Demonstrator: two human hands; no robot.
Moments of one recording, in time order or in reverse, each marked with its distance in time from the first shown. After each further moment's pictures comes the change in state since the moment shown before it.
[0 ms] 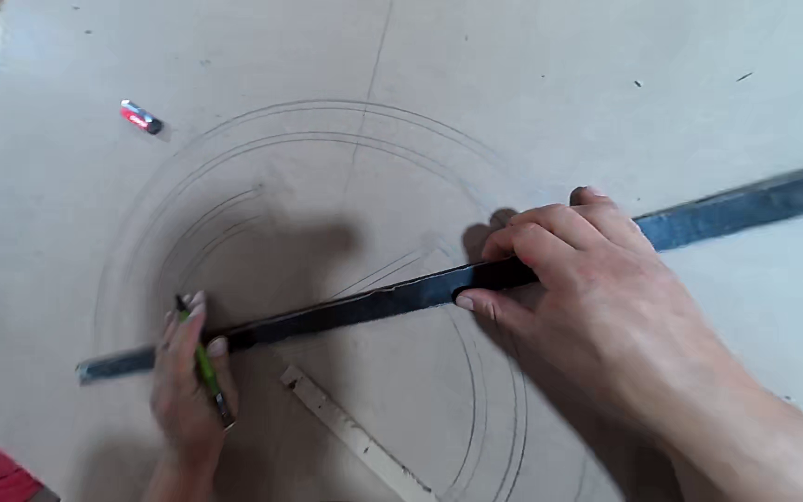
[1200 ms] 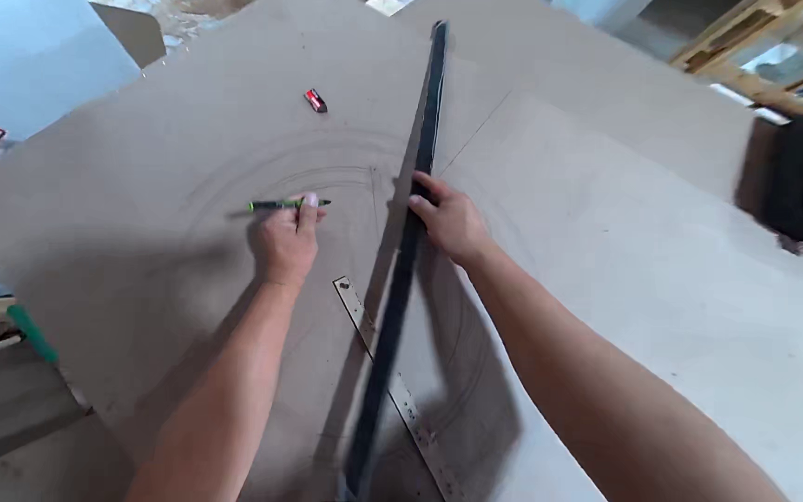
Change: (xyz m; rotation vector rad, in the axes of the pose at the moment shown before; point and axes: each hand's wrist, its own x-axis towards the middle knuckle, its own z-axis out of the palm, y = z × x) left_hand 0.043 0.028 0.017 -0.672 0.312 -0.553; right_hand 0.101 -0.111 0.040 0.493 -0.175 0.109
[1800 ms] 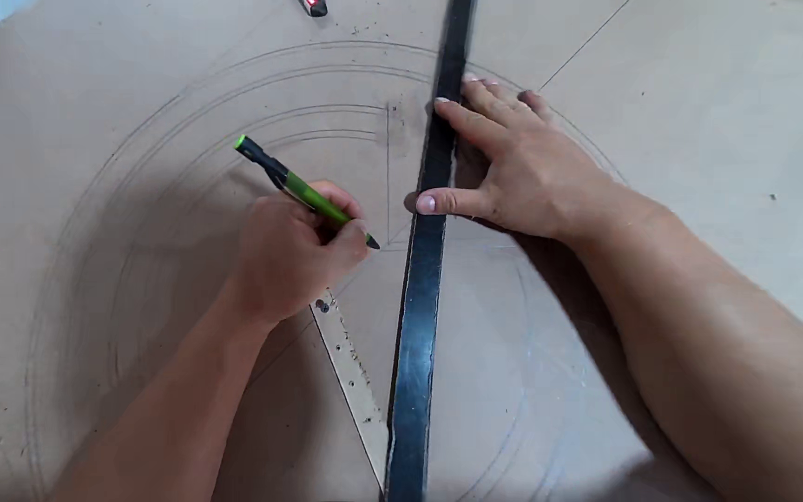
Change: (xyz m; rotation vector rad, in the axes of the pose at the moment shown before) left_hand -0.020 0.015 0.021 -0.038 -0.355 0.140; right_hand 0.059 0.046 -0.019 -0.676 -0.128 -0.537
